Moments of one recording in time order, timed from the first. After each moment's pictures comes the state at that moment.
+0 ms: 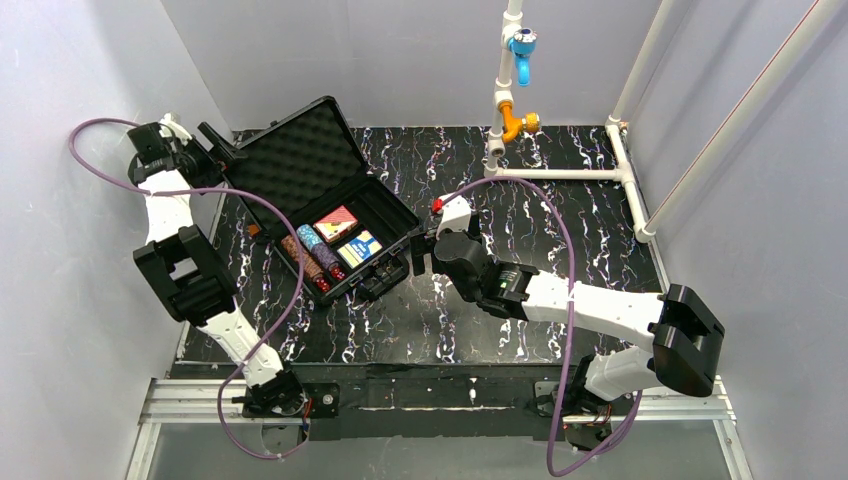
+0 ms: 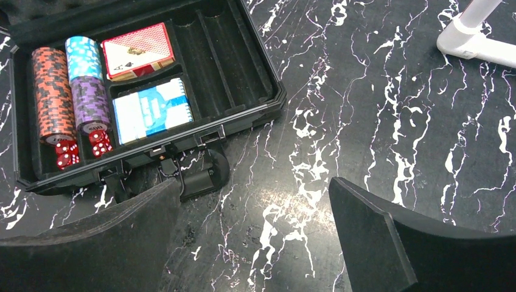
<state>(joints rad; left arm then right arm) 0.51 1.88 1.69 -0.51 0.56 -0.34 1.12 1.36 0.94 0.00 0.63 0.34</state>
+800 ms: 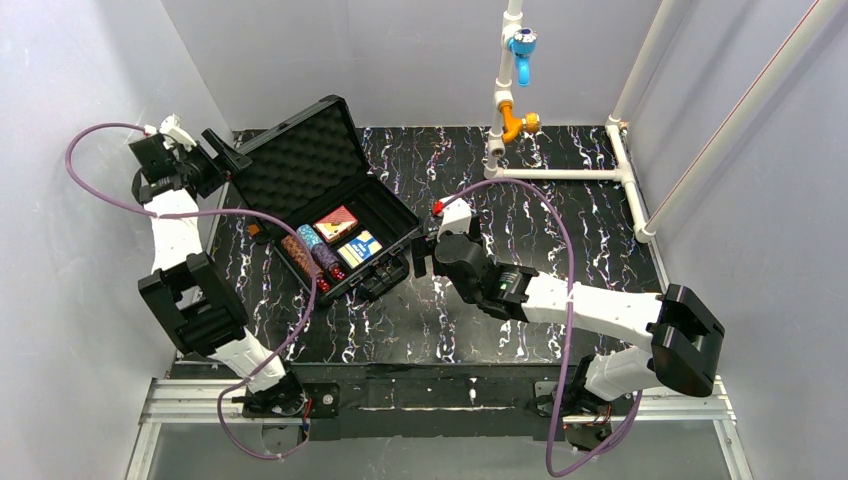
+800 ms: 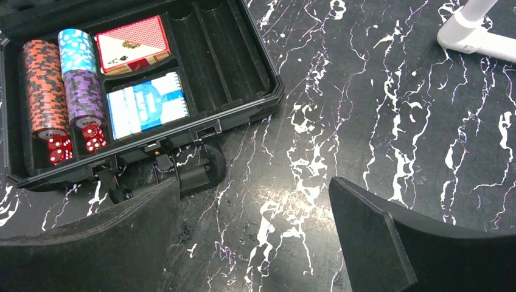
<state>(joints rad) 0.50 1.66 1.45 -0.39 0.58 -0.32 1.12 1.36 0.92 0.01 0.63 0.34</state>
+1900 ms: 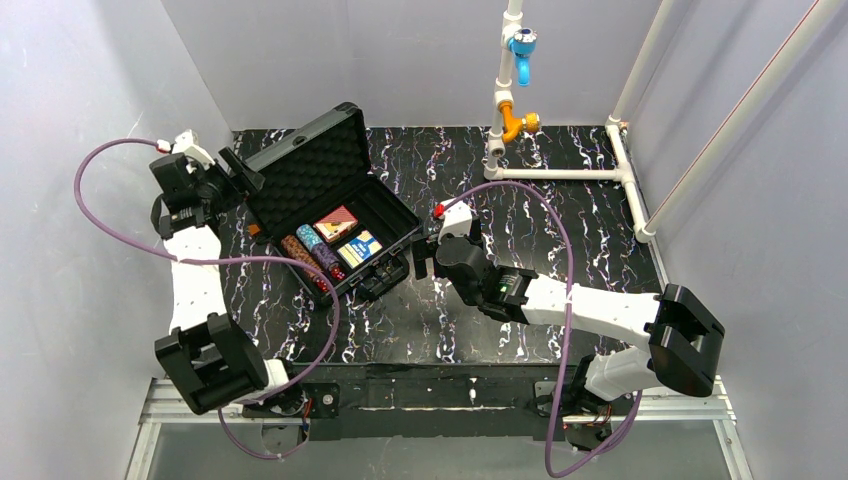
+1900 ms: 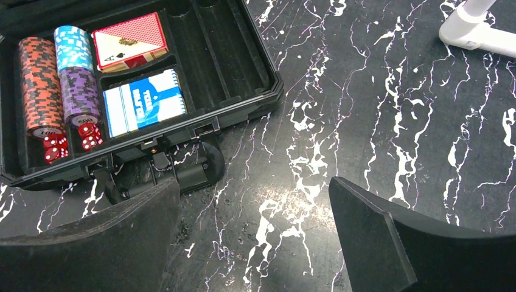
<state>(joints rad) 0.41 1.32 1.17 -0.35 0.42 -0.29 1.12 1.36 0.89 0.04 0.64 0.34</state>
